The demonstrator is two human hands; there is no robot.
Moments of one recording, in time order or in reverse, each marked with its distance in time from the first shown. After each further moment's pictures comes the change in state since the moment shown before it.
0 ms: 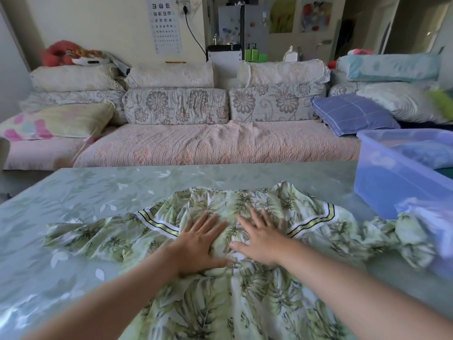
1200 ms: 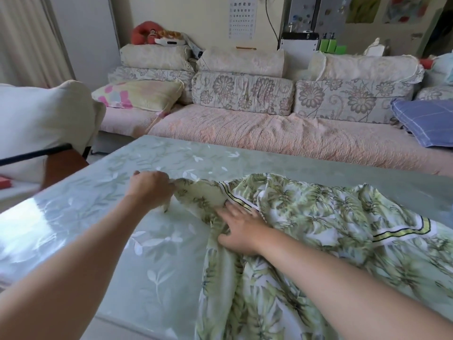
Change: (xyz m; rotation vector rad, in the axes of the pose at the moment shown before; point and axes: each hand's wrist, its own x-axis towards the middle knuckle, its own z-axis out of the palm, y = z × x) left_hand -0.161 -0.211 -0.032 0.092 0.299 -0.790; right_hand 0.022 -0.218 0.018 -0.112 0.000 -0.415
